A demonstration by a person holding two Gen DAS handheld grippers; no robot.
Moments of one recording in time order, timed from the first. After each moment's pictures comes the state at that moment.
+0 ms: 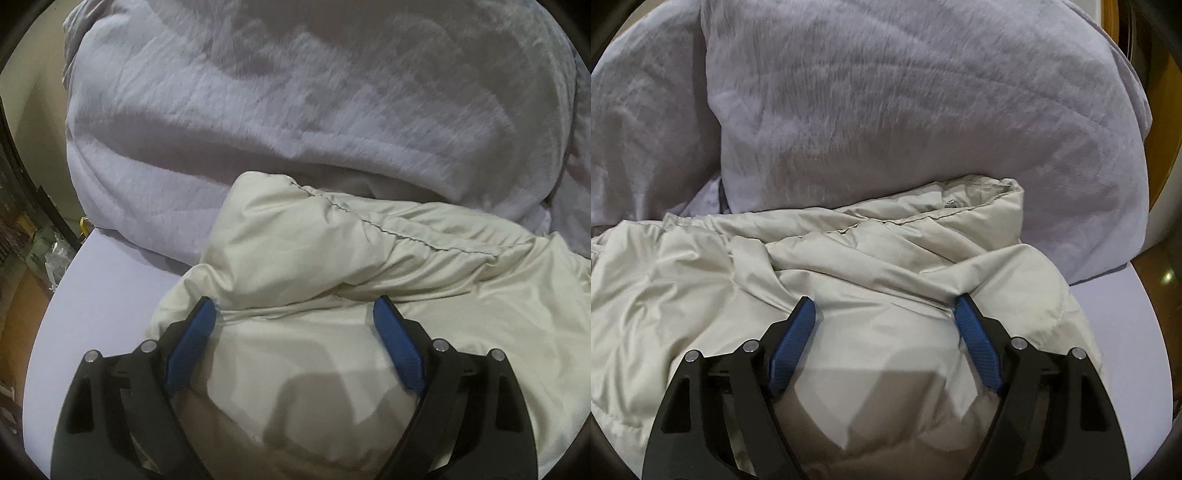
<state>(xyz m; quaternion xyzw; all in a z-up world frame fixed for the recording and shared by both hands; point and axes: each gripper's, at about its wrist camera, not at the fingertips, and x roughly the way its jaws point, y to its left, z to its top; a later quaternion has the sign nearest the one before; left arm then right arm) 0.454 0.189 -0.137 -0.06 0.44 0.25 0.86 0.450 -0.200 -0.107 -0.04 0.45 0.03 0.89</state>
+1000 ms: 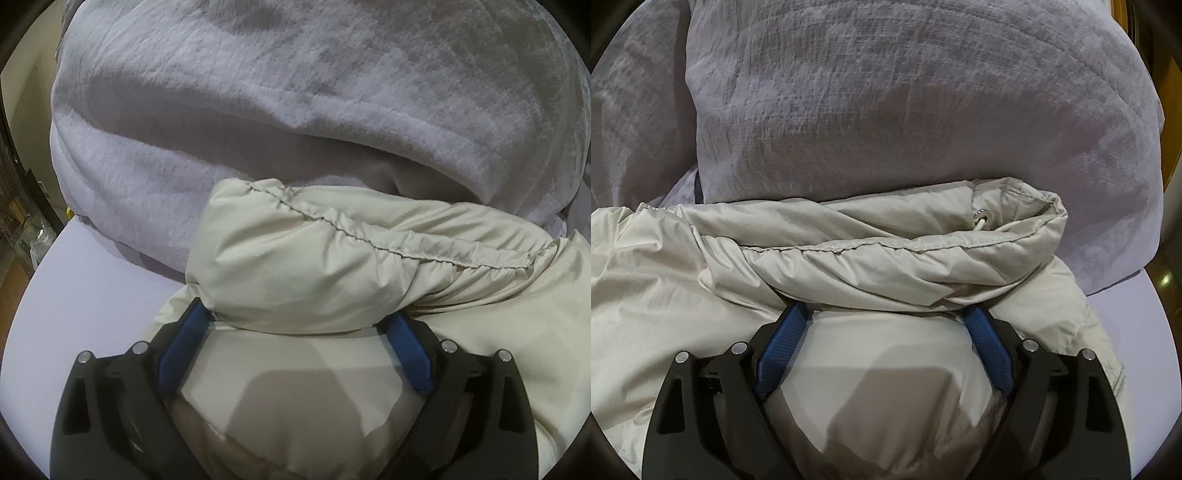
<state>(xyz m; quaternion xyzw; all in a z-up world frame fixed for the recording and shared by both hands) 0.452 0.242 -0.162 -0.10 0.43 0.24 0.86 0.489 -0.195 -0.159 -0.04 0.45 0.03 0.89</state>
